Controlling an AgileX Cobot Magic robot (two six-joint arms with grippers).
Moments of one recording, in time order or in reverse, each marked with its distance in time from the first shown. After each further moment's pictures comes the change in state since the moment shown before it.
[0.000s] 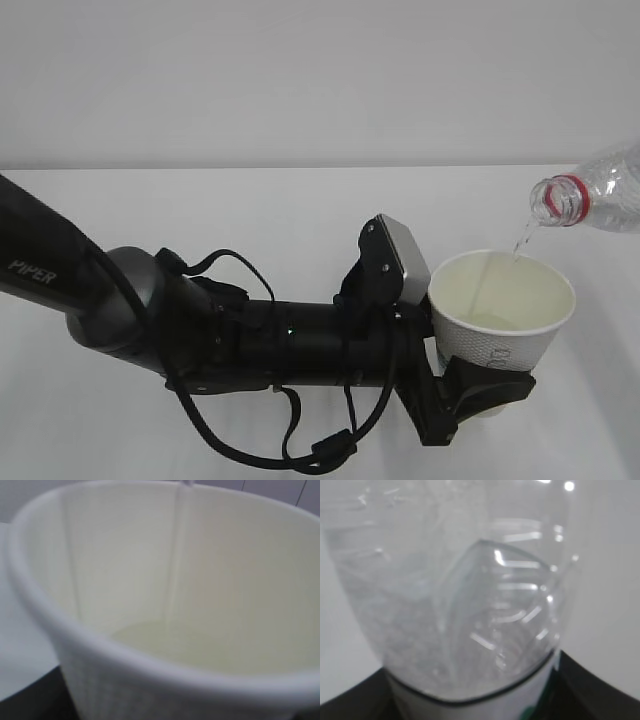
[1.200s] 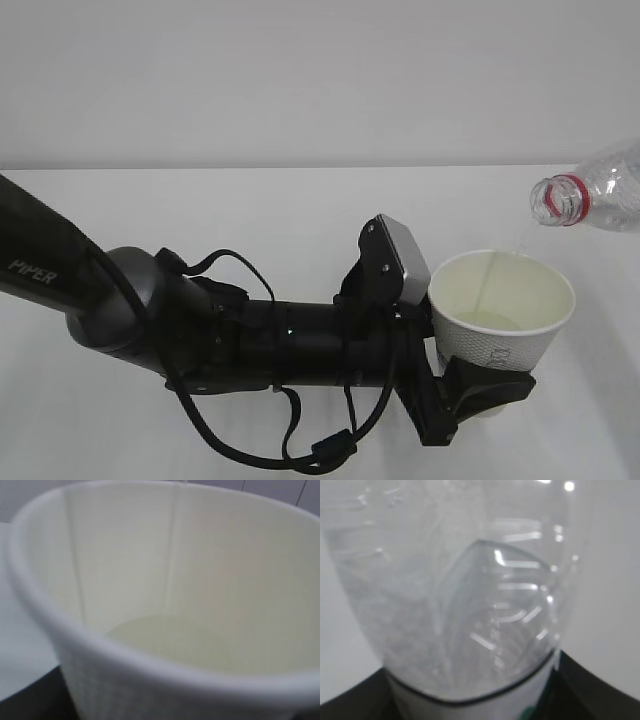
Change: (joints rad) left arm 0.000 0.000 0.000 0.000 0.000 0.000; right arm 0.000 0.000 0.000 0.000 0.000 0.000
